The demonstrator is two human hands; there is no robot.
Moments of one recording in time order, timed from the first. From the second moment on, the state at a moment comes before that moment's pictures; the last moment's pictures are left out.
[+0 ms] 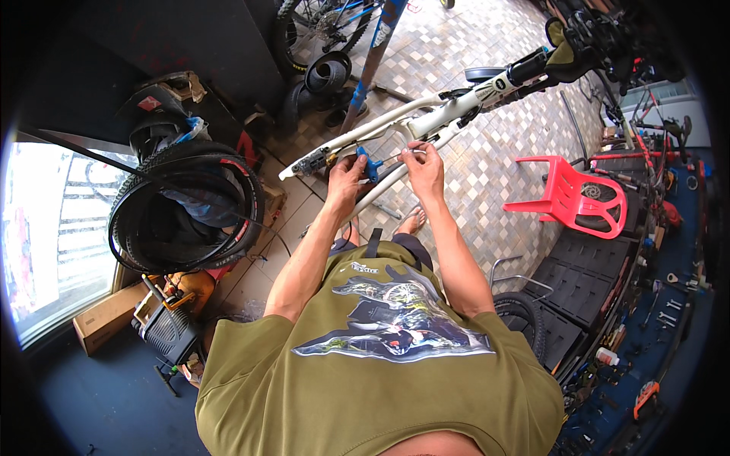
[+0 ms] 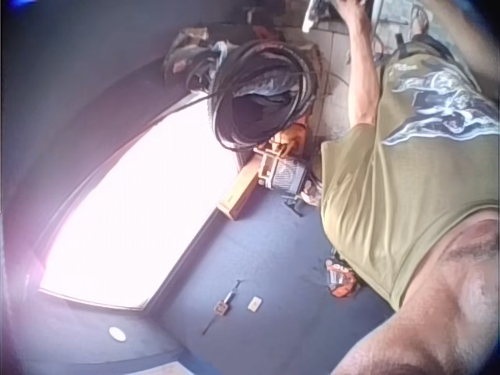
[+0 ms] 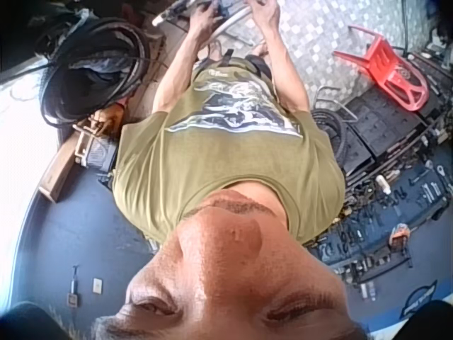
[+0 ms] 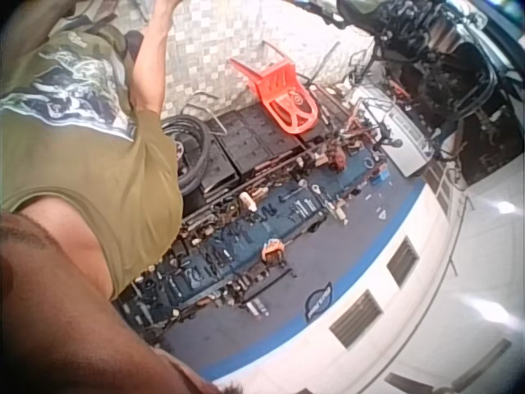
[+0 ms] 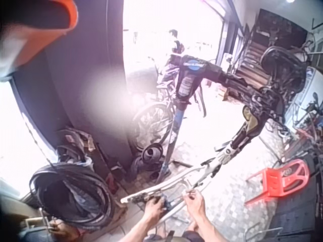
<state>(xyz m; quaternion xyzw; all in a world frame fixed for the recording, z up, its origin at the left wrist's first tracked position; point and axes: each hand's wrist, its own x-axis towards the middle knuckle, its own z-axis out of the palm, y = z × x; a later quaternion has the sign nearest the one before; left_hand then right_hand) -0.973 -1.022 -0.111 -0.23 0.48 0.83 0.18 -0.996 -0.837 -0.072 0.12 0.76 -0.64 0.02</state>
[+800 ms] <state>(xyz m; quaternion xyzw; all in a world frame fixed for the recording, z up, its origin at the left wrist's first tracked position) -0.971 -1.015 -0.107 -0.23 0.51 0.82 0.13 -1.005 -0.816 -0.077 0.15 0.86 -0.48 -0.02</state>
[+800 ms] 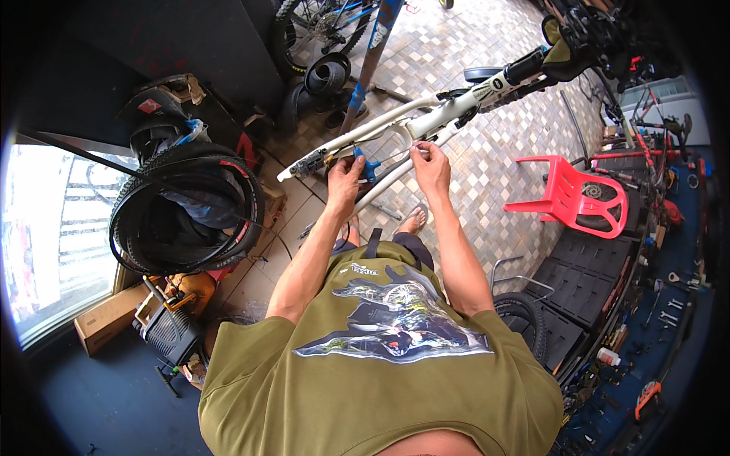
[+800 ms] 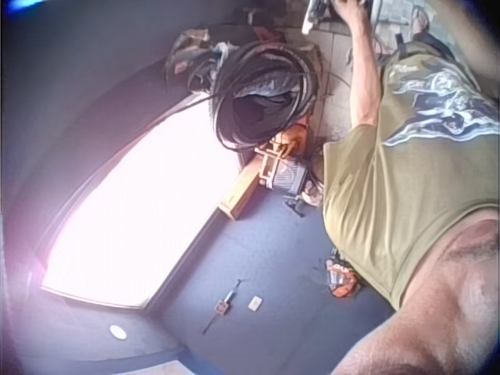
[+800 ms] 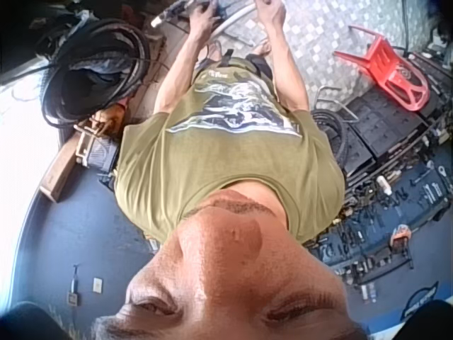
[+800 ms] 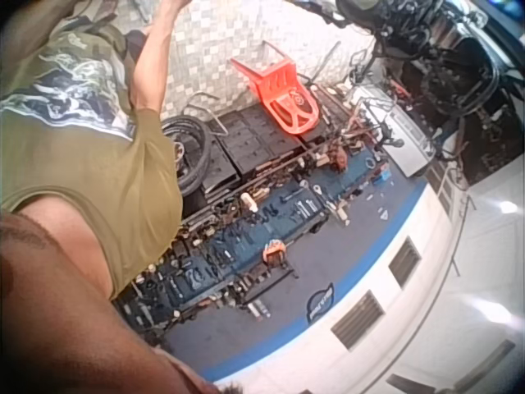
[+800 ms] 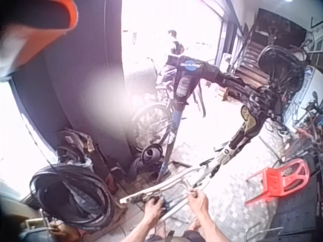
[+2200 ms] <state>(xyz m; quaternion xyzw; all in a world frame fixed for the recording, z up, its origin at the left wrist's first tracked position) -0.941 -1.058 -0.125 -0.01 0.74 0.66 0.15 -0.984 -0.934 -0.044 -0.36 0.89 -0.27 -0.08</state>
